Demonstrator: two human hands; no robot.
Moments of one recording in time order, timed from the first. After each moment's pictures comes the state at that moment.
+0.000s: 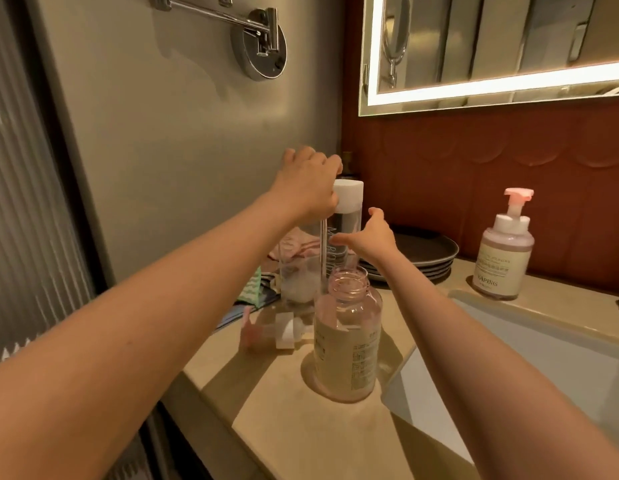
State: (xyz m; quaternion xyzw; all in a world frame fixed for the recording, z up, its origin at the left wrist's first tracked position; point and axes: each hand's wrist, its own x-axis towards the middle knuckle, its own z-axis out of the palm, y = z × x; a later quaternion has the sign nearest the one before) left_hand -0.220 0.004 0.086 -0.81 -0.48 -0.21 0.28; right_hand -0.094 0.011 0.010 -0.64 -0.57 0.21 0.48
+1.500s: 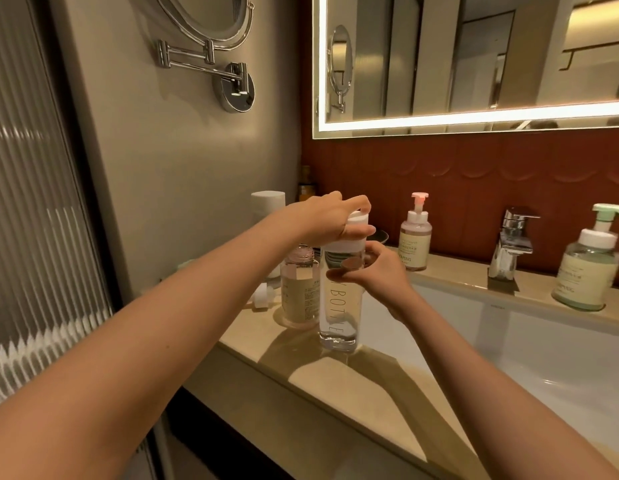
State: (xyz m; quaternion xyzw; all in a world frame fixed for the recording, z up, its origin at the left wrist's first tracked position) left_hand -0.190 -0.155 0.088 -0.93 -0.34 -0.13 0.07; right_hand -0.070 -0.204 -0.005 -0.57 -0.57 0.24 0.54
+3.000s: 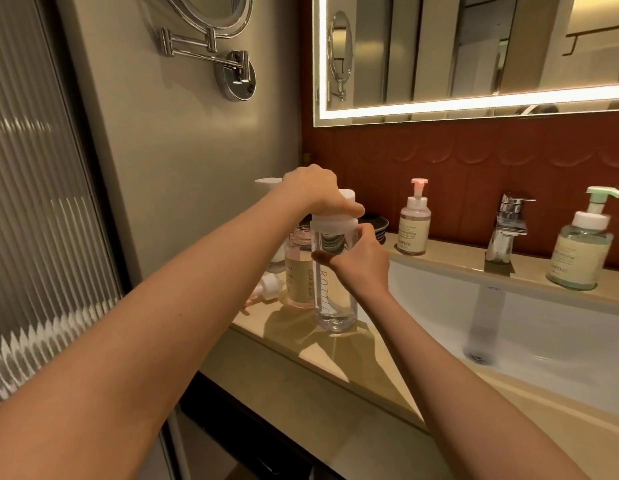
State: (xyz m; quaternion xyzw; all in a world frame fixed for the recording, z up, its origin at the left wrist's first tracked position) left_hand -0.194 -0.174 0.103 -0.85 -0.50 -0.14 0.11; right_hand -0.118 -0.221 -0.006 -0.64 -0.53 0.11 0.55
